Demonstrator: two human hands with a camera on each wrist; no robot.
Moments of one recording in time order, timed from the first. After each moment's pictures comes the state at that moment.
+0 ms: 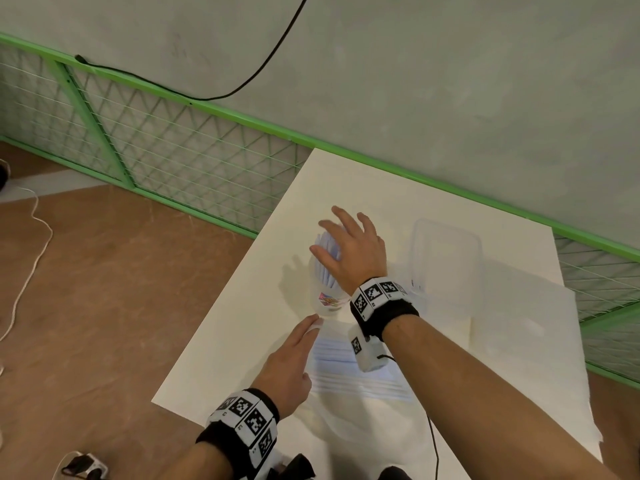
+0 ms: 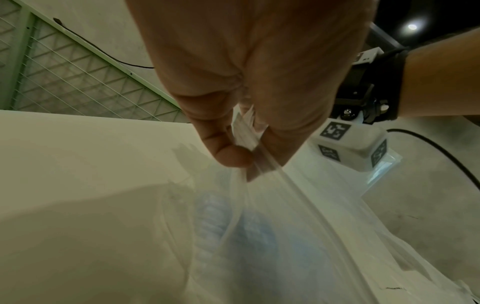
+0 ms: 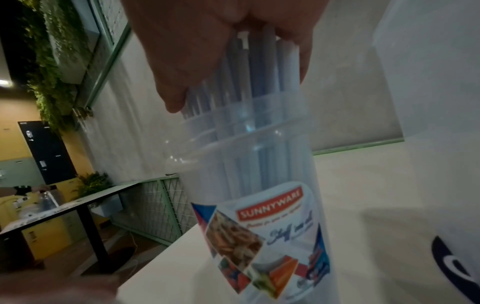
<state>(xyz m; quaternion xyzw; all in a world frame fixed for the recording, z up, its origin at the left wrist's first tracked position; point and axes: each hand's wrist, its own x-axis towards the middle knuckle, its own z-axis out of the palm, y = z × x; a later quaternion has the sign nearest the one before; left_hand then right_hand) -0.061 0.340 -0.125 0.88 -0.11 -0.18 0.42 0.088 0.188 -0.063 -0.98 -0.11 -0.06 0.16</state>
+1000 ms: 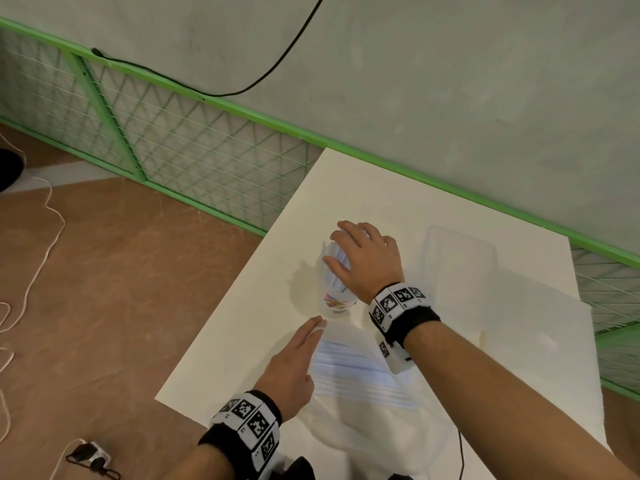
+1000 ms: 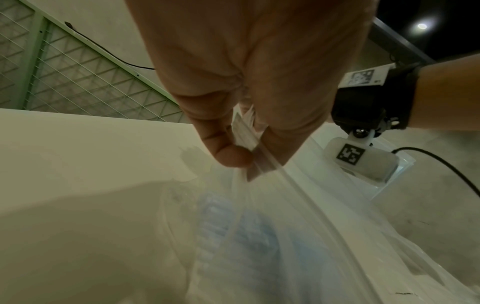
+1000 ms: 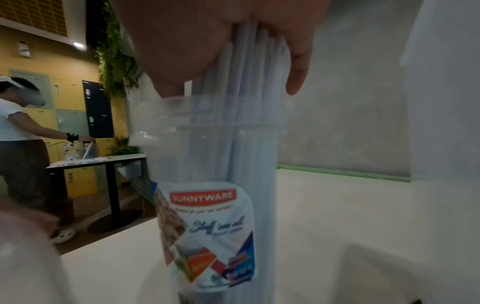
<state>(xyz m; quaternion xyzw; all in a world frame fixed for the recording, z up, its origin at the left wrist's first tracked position) -0.057 0.341 -0.123 0.89 -0.10 -0.18 0.42 0.095 0.176 -0.070 -0.97 -0.21 -0.10 0.07</state>
